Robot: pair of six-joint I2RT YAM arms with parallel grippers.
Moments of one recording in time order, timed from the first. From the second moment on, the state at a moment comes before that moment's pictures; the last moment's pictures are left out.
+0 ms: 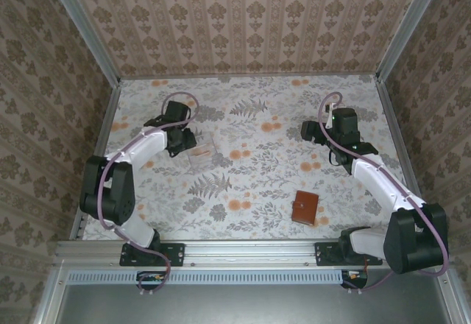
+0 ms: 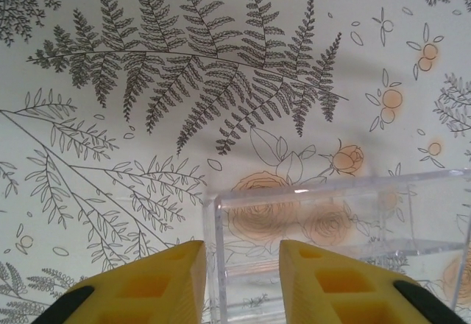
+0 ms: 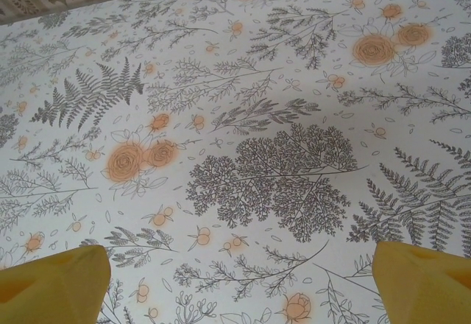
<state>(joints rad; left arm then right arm) -0.33 1.63 1.10 -0.60 -0.04 -0.59 0.12 1.23 0.80 -0.20 0.02 0.27</state>
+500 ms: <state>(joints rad) -0.33 1.71 1.17 -0.64 -0.06 -0.58 0.12 1.23 0.80 -0.21 0.02 0.27</state>
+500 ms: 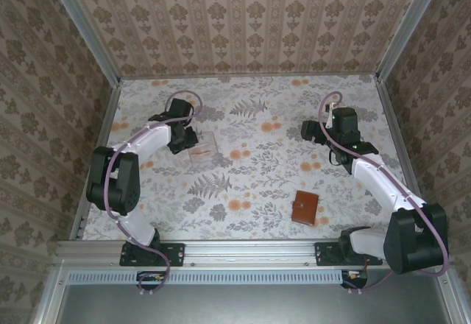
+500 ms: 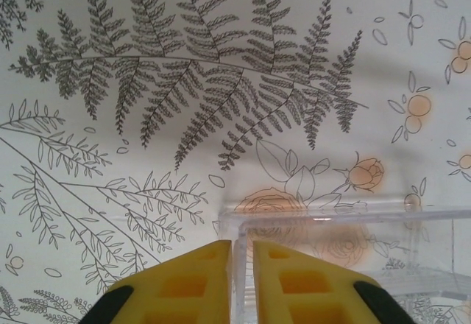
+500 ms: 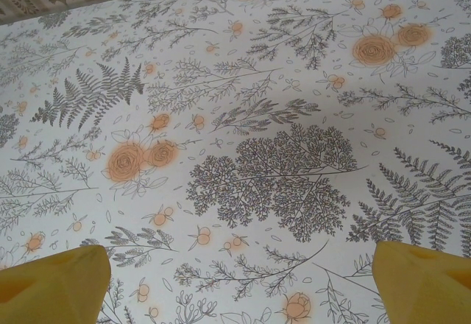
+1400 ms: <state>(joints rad) -0.59 2.20 1.88 -0.90 -0.06 -0.49 0.13 1.23 0.81 -0.22 0.02 0.26</state>
